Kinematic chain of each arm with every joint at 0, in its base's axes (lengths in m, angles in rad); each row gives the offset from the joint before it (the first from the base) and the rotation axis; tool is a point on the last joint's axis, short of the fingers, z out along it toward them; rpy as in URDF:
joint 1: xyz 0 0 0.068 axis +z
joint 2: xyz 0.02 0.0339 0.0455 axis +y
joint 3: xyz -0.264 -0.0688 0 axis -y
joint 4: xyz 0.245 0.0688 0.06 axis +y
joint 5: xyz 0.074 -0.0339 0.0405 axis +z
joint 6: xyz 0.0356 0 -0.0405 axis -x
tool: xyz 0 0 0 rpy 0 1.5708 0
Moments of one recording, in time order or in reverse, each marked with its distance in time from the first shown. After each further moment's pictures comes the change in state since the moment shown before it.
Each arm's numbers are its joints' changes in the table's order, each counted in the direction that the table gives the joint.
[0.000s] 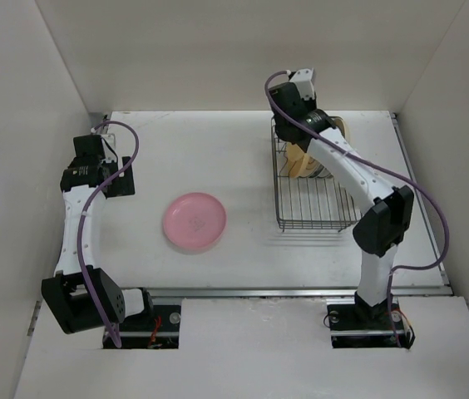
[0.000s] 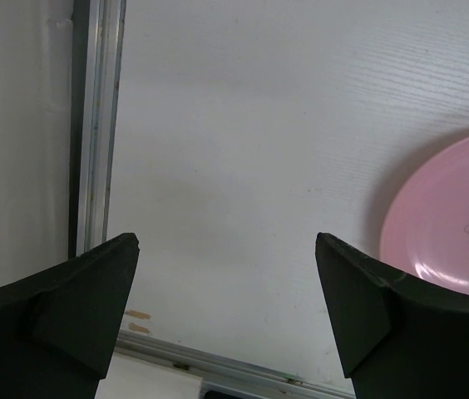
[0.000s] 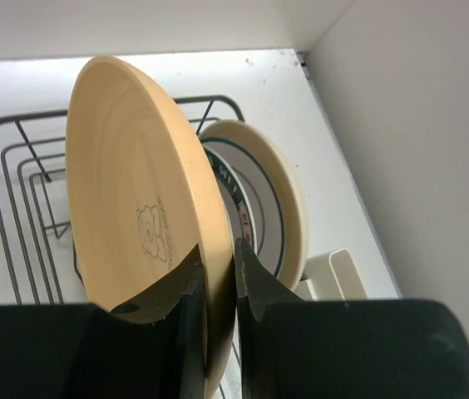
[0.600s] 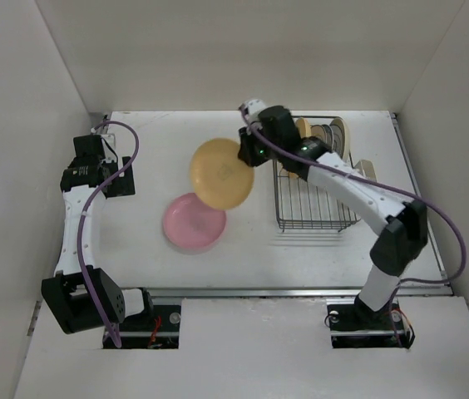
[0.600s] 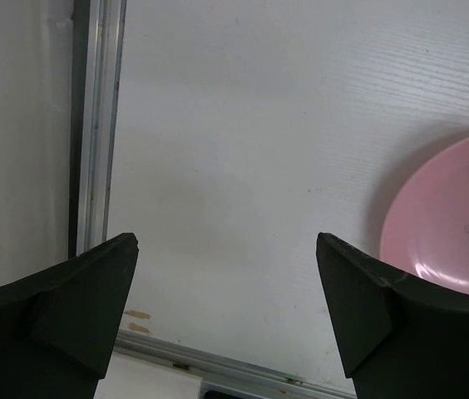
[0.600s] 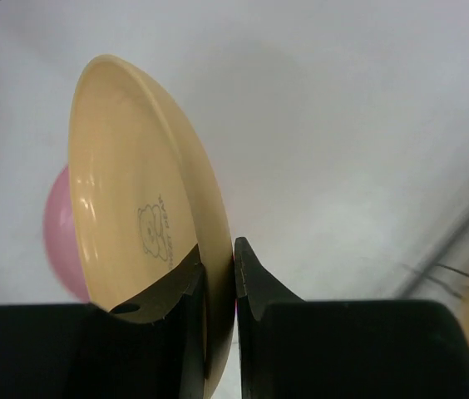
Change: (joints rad) left arm 0.000 0.000 0.000 0.000 0.000 0.001; right arm 0.110 -0.236 -0.327 -0.278 1.009 0.033
